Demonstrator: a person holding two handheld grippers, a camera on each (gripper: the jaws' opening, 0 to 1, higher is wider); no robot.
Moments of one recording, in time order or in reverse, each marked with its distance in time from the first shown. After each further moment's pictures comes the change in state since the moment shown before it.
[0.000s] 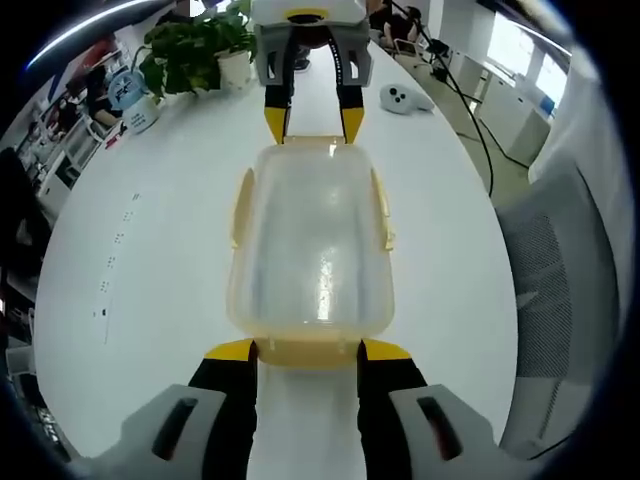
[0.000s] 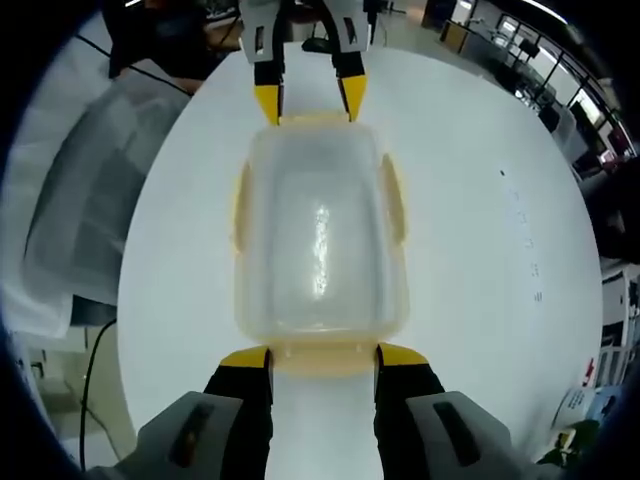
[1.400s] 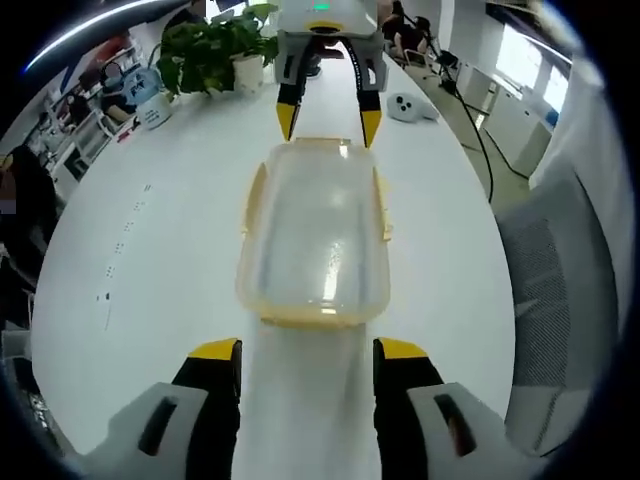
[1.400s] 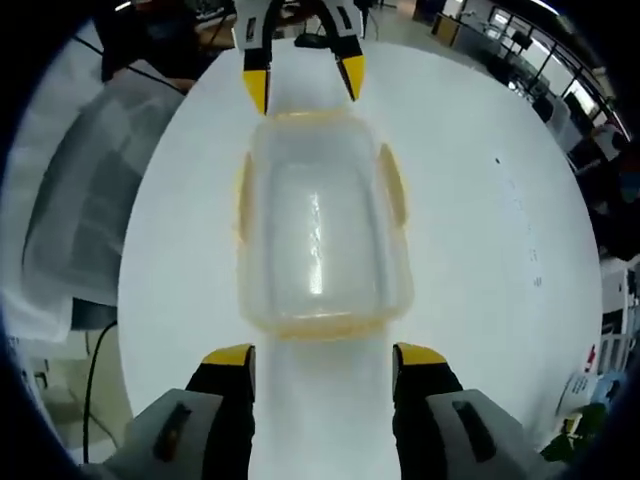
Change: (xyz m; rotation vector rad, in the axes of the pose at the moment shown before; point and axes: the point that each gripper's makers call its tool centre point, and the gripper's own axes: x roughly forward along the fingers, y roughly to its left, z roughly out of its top) left arm -0.018 0.002 -0.005 -0.058 -0.046 0.027; right arm -0.005 0.005 -0.008 0.063 0.006 -0.020
